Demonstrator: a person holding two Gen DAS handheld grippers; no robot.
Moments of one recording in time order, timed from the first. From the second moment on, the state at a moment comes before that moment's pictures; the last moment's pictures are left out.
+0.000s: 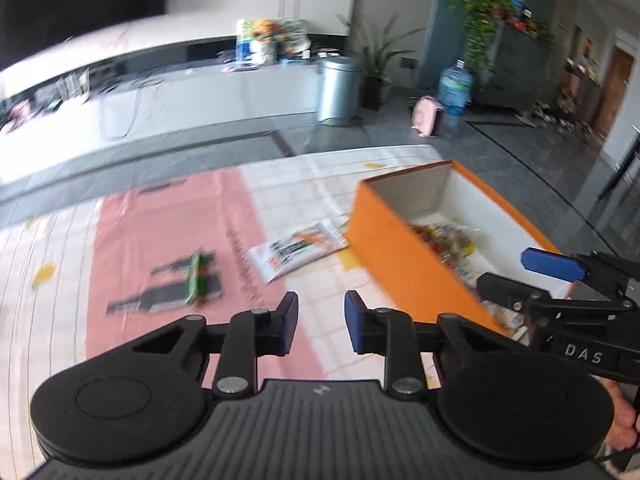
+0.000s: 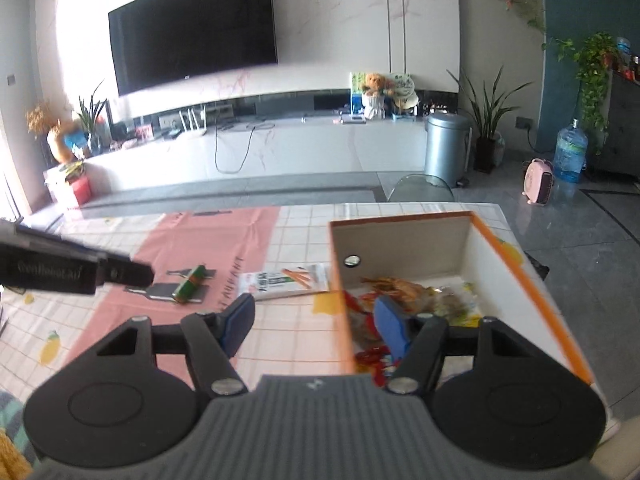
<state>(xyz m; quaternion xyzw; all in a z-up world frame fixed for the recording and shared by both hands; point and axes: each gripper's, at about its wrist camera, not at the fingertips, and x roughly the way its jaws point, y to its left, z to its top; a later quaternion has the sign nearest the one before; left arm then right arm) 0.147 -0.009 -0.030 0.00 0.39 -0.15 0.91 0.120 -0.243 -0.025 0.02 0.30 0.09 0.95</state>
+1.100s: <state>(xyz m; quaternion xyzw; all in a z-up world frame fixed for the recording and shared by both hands) 0.260 0.088 -0.149 -0.07 0.44 -0.06 0.89 0.295 -0.121 -0.163 0.02 0.40 0.04 0.92</state>
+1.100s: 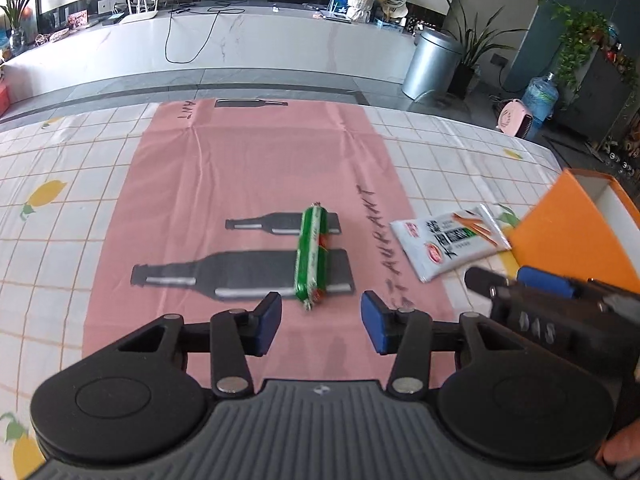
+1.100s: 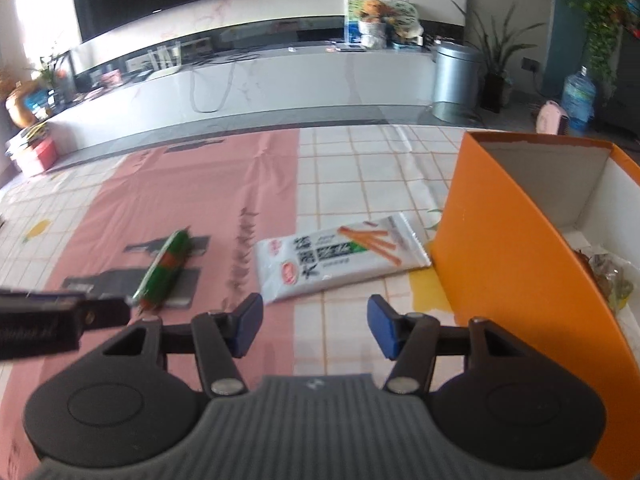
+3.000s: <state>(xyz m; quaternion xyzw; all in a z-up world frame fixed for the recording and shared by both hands) 0.295 0.057 -0.189 0.03 0.40 -0.07 0.92 0.307 -0.107 -0.207 -0.04 0.39 0.10 0.91</state>
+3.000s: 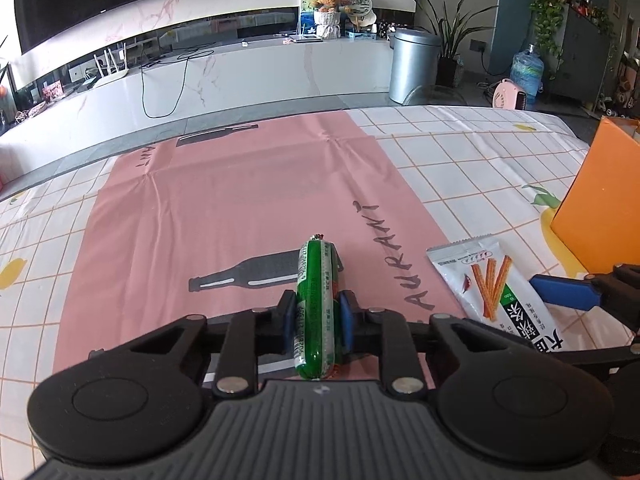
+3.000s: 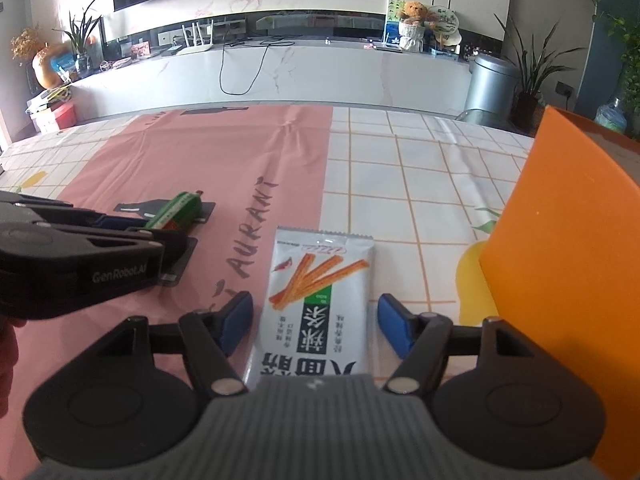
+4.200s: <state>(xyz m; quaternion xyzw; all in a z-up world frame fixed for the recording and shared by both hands) 0.152 -0.037 -0.025 -0.05 0.41 -0.18 0.89 0.156 -0.227 -0.023 -0.02 0.37 0.18 0.91</state>
